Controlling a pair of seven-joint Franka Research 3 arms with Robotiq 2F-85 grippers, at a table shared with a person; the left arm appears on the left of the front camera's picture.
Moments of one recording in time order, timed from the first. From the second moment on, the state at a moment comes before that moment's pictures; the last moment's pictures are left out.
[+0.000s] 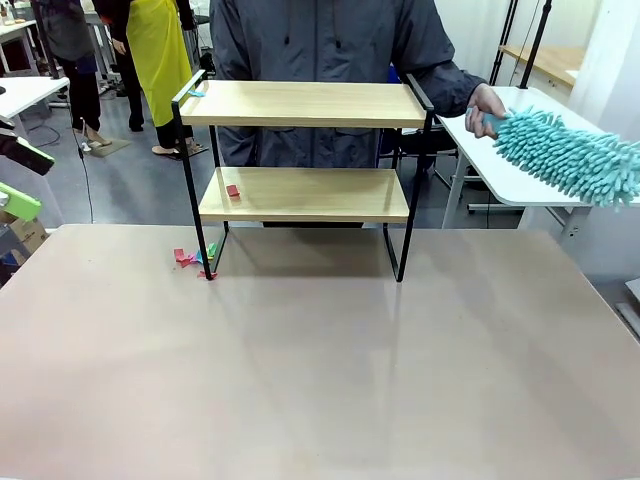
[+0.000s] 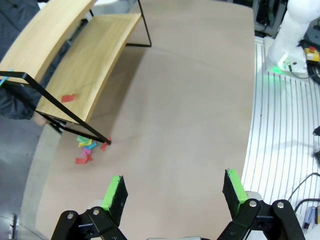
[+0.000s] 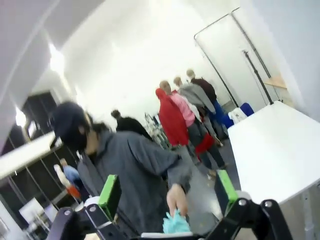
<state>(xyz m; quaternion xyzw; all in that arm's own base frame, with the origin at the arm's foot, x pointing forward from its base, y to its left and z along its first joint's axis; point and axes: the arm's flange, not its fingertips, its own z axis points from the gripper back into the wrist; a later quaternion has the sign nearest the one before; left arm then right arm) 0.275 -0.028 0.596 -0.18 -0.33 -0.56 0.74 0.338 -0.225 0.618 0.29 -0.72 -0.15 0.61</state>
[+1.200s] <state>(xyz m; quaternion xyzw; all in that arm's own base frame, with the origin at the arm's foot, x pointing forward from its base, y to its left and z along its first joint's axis) 0.275 -0.028 0.596 -0.18 -0.33 -0.56 0.74 0.341 -0.255 0.619 0.32 -0.71 -0.18 0.60</state>
